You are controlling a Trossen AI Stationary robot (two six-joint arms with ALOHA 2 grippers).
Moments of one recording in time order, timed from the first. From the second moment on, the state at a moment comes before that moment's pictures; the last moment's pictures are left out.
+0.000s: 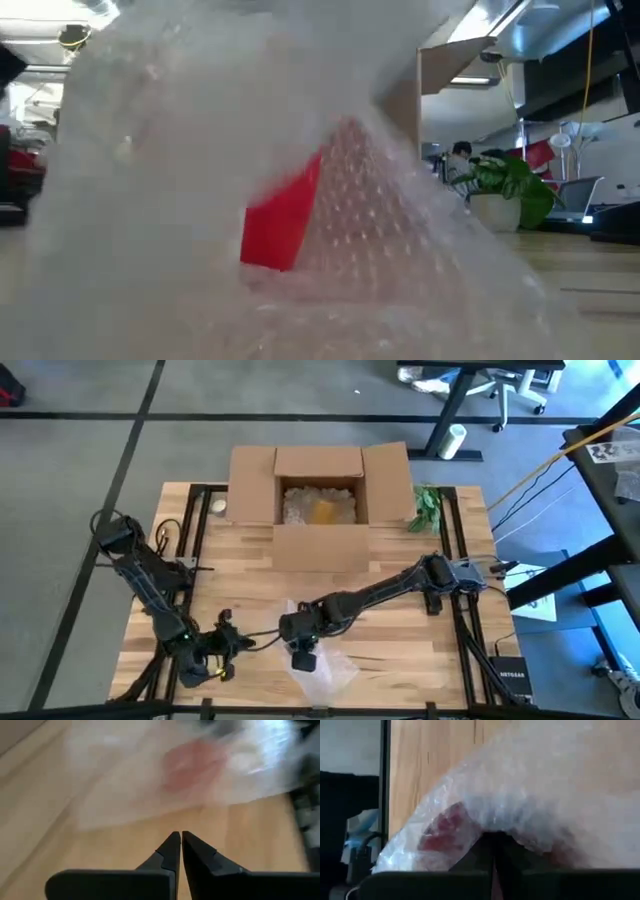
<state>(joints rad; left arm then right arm) -1.04 1.47 0.69 -0.30 -0.89 -1.14 0.34 2.30 1.96 -0.69 -0.15 0.47</state>
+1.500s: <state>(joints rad) -0.72 1.56 0.58 0.73 -0.61 -0.22 0.37 2.40 2.17 -1.03 -0.10 0.38</state>
